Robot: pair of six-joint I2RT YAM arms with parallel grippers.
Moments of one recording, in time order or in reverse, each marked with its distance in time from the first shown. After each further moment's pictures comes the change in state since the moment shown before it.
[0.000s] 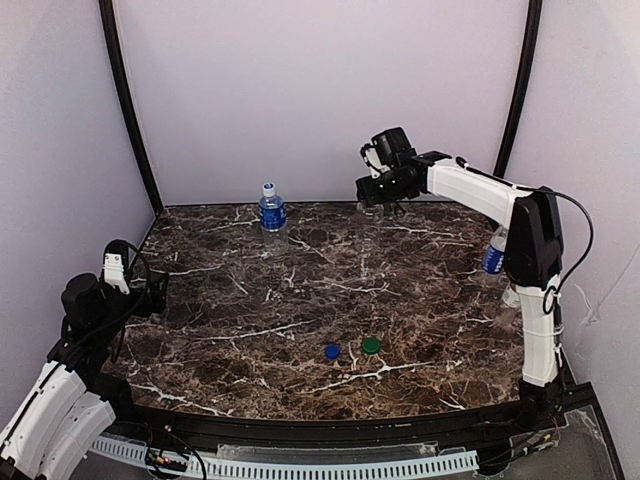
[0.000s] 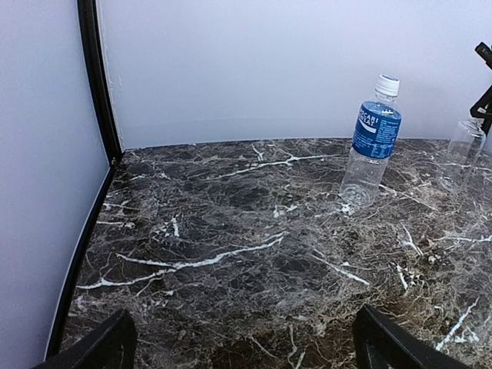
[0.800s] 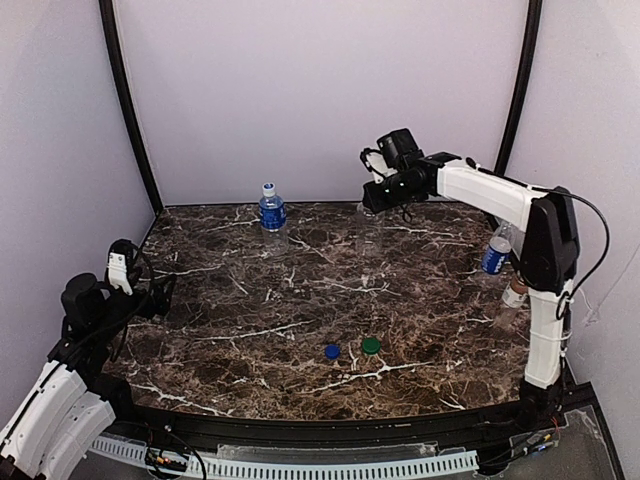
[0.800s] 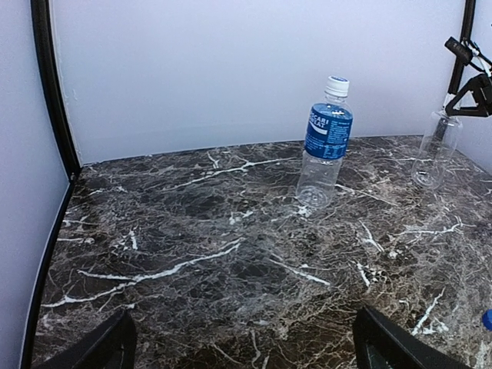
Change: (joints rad) left arm 0.000 0.008 -0.006 0.037 0.128 0.000; right arm 0.012 -0.092 -0.118 -0.009 -0.069 -0.045
